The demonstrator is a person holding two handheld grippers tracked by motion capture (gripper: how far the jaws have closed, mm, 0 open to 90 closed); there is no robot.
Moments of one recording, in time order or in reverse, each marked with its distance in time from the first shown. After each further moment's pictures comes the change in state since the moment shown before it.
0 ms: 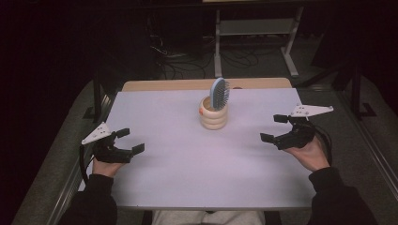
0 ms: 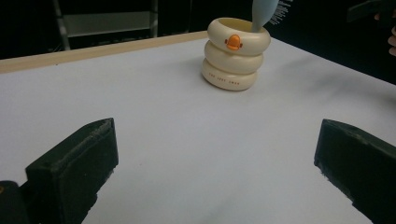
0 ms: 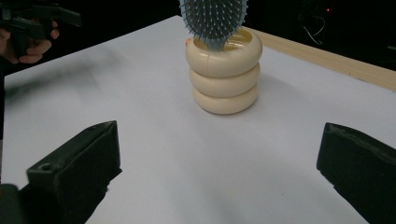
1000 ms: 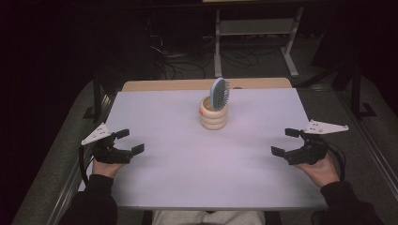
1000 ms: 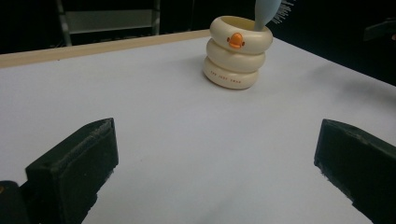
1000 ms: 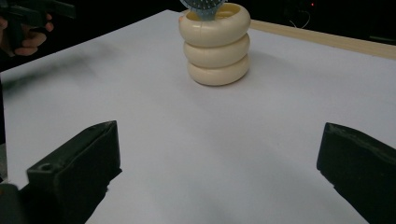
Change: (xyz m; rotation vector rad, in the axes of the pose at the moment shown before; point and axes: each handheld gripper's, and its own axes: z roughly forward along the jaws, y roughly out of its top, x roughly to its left) left arm 0.000 -0.002 -0.001 0.005 0.006 -0.014; right arm 0.007 -0.044 -0.028 -0.023 -0.043 0.048
